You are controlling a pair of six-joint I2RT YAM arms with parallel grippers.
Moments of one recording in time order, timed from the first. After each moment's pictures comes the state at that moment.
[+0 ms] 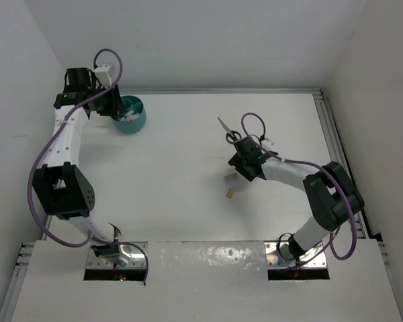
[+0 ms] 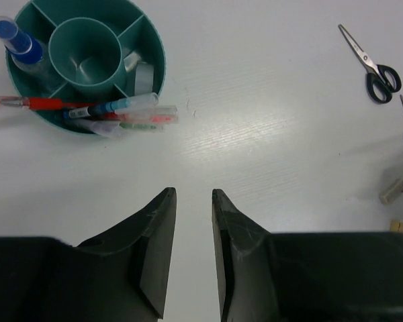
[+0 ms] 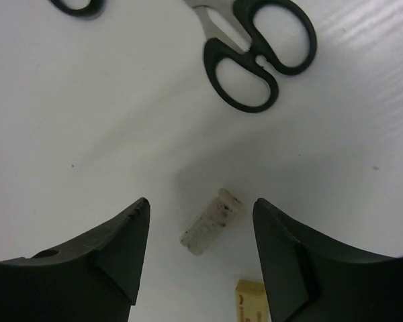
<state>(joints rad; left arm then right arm) 0.16 1.67 1.64 -0.74 0.44 0.08 0.53 1.60 0.80 -0.19 0.32 1.12</state>
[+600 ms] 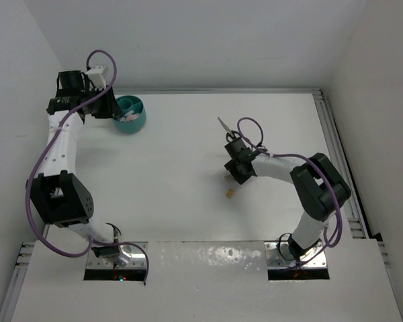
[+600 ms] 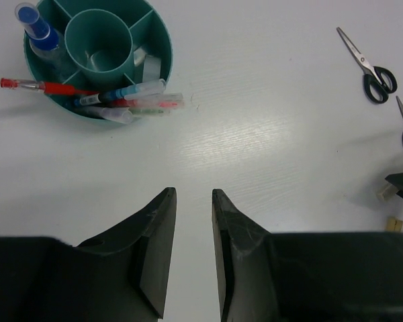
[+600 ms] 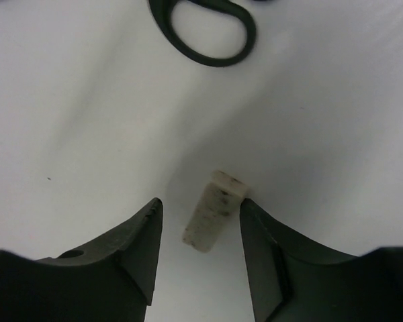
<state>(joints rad) 0.20 1.58 1.58 -0.74 0.46 0.08 0.58 1.72 0.88 -0.34 0.31 1.42</state>
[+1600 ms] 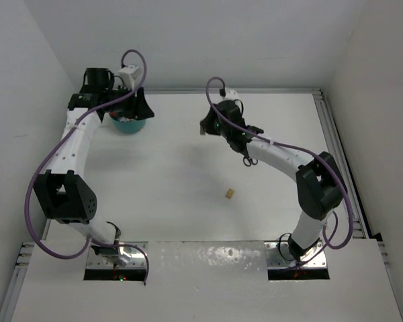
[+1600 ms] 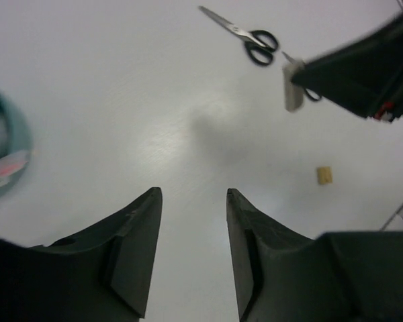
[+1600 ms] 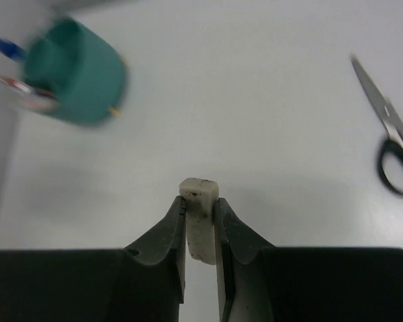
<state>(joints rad) 0.04 1.59 1.61 -0.76 0.65 0.13 0.60 1.76 1.20 0.03 0.17 0.60</state>
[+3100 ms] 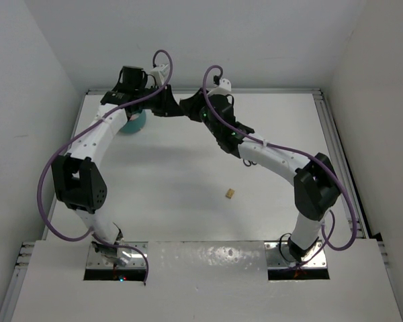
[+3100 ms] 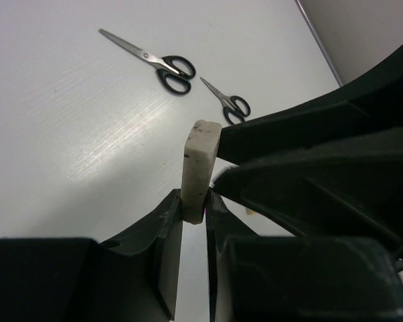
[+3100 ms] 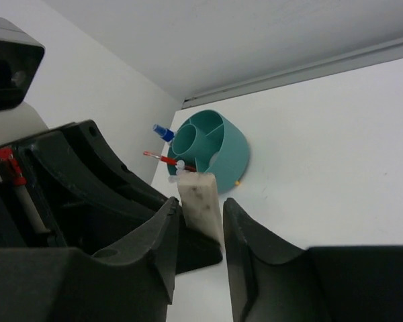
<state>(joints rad) -0.19 1.73 1.64 -0.57 0.73 -0.14 0.72 1.78 1.38 0.29 0.25 0.73</state>
